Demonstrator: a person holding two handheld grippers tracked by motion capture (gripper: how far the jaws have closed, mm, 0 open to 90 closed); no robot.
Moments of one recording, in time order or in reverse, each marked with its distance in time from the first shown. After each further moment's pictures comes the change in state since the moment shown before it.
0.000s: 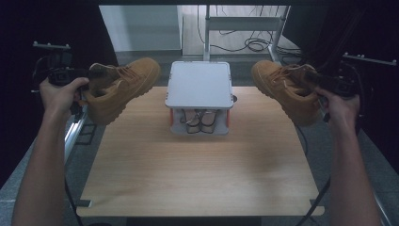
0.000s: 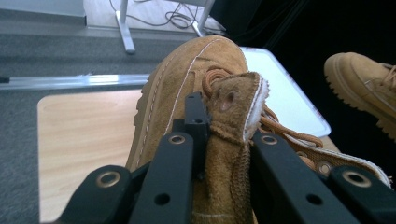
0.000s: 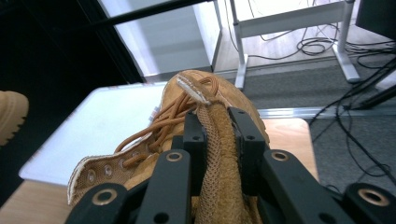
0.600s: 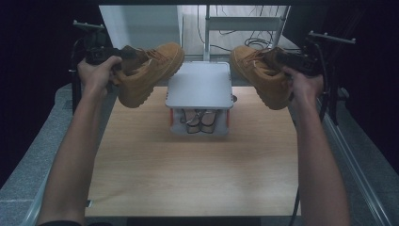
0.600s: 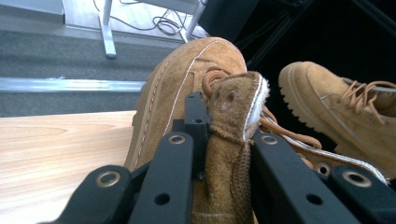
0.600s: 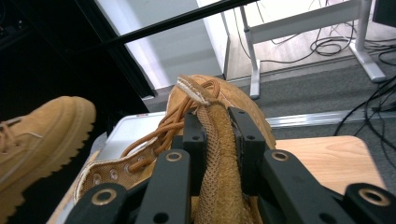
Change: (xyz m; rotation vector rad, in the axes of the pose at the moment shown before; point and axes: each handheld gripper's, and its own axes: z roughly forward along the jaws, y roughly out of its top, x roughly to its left) left arm -0.044 0.043 0.075 -0.015 -0.039 -0.096; right arm 0.074 0.029 0.056 -0.024 0.008 0.075
